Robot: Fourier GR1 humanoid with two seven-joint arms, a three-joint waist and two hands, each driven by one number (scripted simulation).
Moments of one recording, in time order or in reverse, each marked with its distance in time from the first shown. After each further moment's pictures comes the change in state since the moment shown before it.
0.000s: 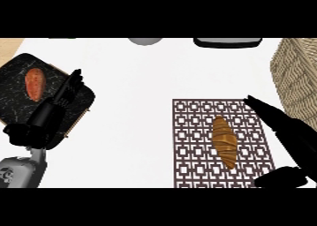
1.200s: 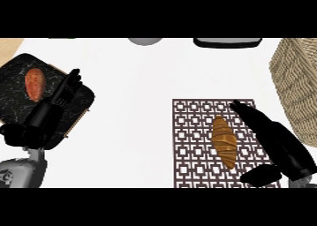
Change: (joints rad) left arm 0.010 -0.100 0.113 -0.031 -0.091 -0.116 0.031; right arm 0.036 0.157 0.006 0.126 0.237 -0.031 -0.192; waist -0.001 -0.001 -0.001
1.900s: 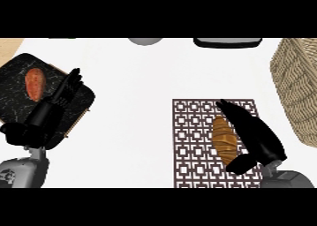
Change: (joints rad) left arm -0.007 -0.044 0.039 -0.002 -0.040 -0.037 0.010; right arm -0.073 0.089 0.038 0.192 0.158 -0.054 -0.021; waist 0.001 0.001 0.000
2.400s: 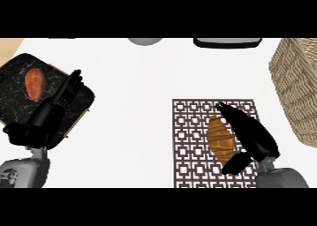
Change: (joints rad) left arm 0.001 -0.017 0.020 0.026 -0.023 -0.023 -0.027; right arm -0.013 0.013 -0.020 0.132 0.053 -0.034 -0.054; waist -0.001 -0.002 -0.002
